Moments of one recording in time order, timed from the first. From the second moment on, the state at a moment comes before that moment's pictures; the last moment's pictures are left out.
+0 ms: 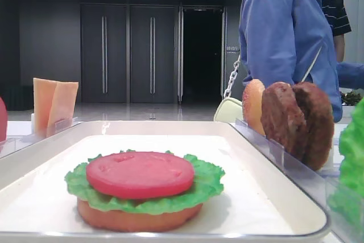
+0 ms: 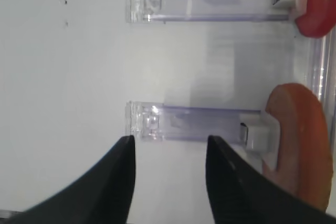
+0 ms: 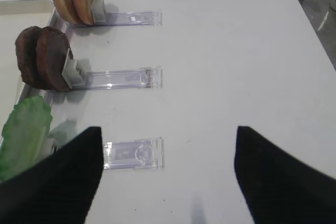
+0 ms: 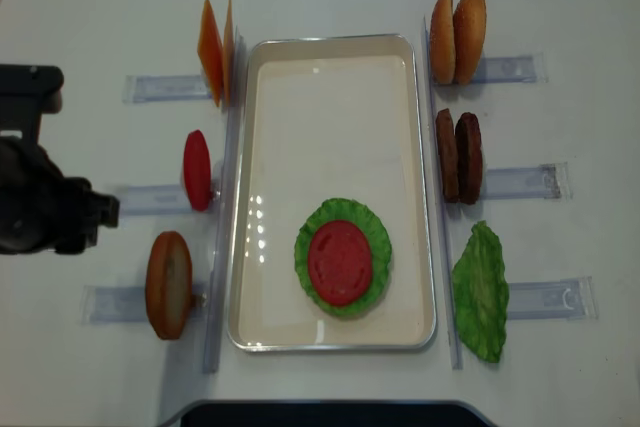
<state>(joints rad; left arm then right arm) -0.24 1.09 -0.72 0.27 1.01 -0.39 0.05 -0.01 -0.50 0.02 1.13 0.01</state>
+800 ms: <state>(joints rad) -0.24 0.55 -0.50 0.10 1.04 -0.18 0.05 -0.01 -0.50 0.02 1.13 0.01</state>
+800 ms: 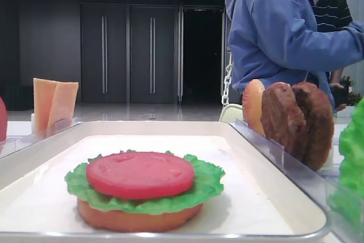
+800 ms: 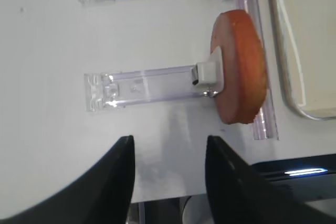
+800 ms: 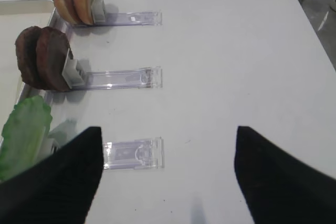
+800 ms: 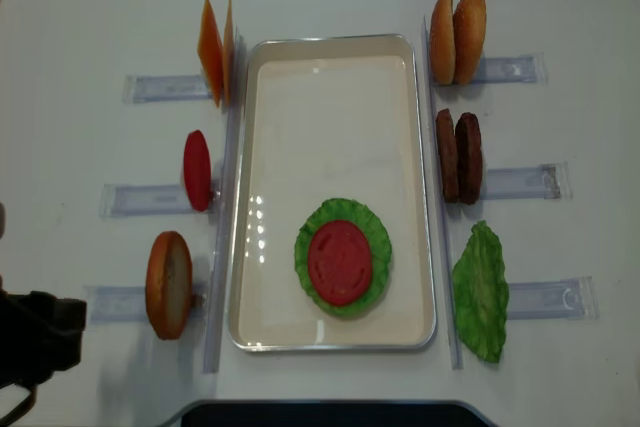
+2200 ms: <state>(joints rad) -0.19 0.20 -0.47 0.02 1.10 -0.01 0.05 -0.01 -0.50 0.02 1.13 0.01</state>
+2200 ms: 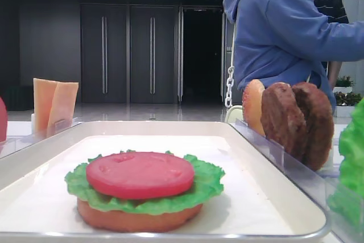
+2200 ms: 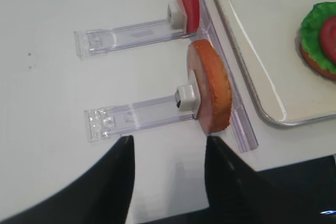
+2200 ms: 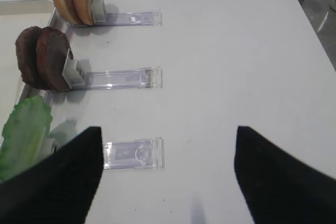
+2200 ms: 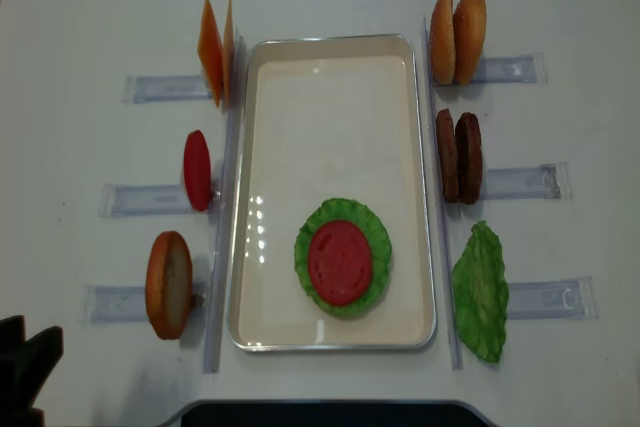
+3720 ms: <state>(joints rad) 0.00 -0.02 -0.47 0.01 1.11 -0.01 0.05 -0.01 -0.50 0.02 1.13 0.01</state>
